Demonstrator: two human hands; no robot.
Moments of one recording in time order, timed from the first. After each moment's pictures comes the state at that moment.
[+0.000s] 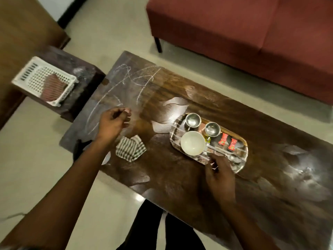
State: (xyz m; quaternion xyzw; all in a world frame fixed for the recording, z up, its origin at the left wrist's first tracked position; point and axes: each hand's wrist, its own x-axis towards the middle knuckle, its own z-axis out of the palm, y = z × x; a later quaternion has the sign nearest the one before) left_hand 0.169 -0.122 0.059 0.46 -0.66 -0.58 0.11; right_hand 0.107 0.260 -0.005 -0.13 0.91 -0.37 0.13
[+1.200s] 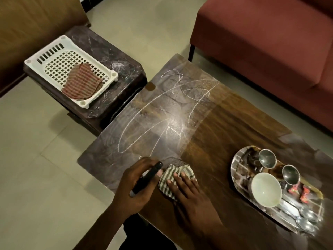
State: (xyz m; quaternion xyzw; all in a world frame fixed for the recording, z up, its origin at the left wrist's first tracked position) left_hand 0.317 -0.217 -0.057 0.23 -0.77 -0.58 0.15; right_hand 0.201 0.009 -0.113 -0.53 0.80 -0.07 0.26
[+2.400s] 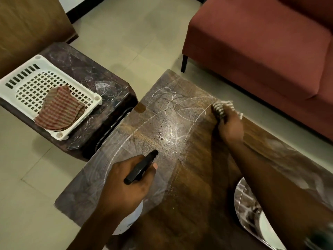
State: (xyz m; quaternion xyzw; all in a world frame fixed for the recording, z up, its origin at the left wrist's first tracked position) left_hand 0.225 -0.286 -0.034 0.35 -0.77 -0.53 0.09; right_hand -0.108 -0.137 -0.106 -0.17 0.95 -0.23 0.11
